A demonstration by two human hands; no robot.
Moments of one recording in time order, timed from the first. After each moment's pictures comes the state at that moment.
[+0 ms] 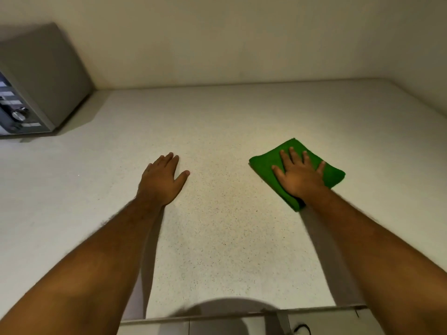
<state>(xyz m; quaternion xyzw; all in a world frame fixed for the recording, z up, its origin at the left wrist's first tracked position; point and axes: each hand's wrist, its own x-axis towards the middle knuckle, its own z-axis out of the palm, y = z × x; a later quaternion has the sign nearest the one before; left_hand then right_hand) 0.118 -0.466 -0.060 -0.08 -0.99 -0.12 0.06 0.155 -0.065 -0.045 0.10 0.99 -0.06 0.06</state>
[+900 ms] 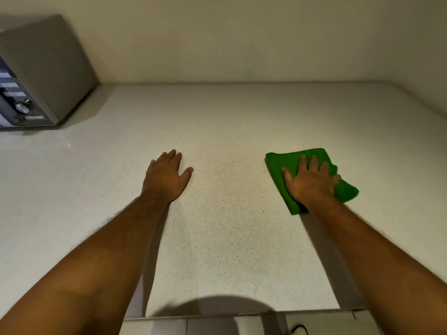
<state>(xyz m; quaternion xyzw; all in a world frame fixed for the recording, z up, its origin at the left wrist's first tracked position) 0.117 -0.466 -0.060 -0.07 -0.99 -0.13 0.06 0.175 -0.081 -0.040 0.22 0.97 -0.03 0.08</state>
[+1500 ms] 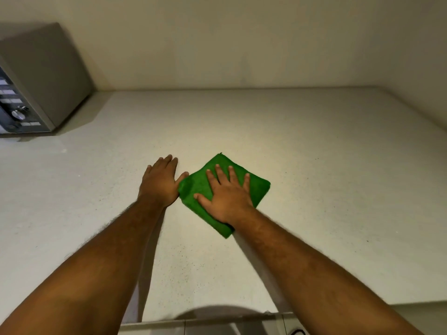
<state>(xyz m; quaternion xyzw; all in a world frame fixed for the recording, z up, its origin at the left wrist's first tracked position) 0.117 -0.467 -0.059 -0.07 -0.99 -0.14 0.06 0.185 -0.255 -0.043 -0.06 0.99 -0.08 0.06</state>
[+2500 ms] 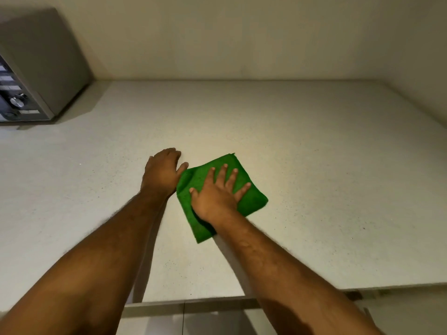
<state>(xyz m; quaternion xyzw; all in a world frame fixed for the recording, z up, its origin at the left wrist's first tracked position) 0.131 -0.462 -0.053 -0.08 -0.96 -0.23 0.10 0.222 -0.306 -0.031 0.07 0.98 -0.15 0.11</state>
